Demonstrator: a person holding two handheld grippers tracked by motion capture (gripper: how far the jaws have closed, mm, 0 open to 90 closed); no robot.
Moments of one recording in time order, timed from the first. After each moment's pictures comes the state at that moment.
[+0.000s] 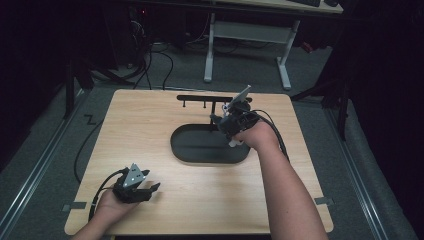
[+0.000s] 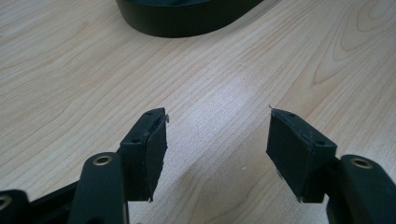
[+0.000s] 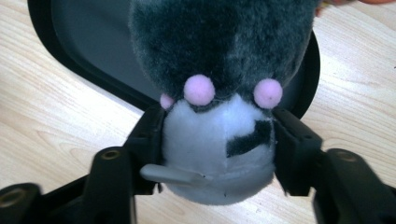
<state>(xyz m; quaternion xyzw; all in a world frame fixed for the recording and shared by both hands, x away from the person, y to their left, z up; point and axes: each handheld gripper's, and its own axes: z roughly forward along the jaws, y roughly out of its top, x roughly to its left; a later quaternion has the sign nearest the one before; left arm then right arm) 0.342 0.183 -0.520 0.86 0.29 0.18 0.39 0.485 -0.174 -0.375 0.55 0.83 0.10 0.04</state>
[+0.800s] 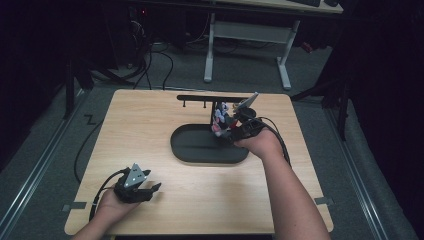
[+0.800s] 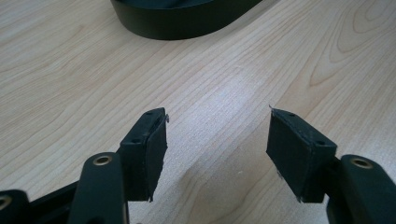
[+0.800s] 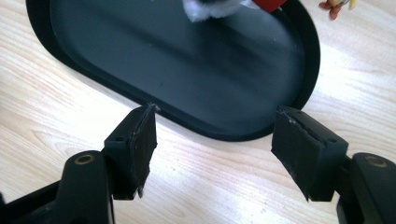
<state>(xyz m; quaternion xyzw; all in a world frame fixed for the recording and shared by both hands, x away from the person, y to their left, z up) 0.342 0.180 -0.519 0.86 0.29 0.18 0.38 0.464 -0.188 -0.386 0.56 0.82 0.13 0.05</state>
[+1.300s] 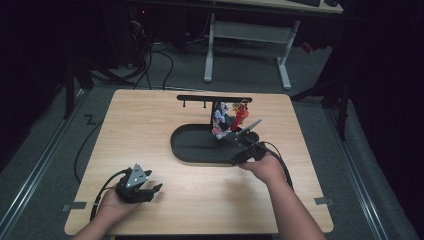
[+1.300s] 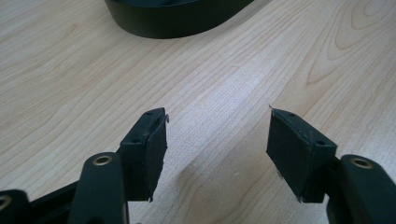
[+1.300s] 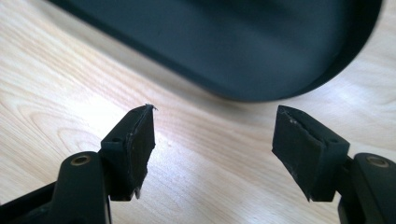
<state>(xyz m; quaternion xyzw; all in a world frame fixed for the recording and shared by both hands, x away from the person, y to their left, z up) 0.342 0.176 -0.522 0.86 0.28 0.18 0.38 0.419 -0.202 -0.444 0.53 0.83 0.15 0.05</state>
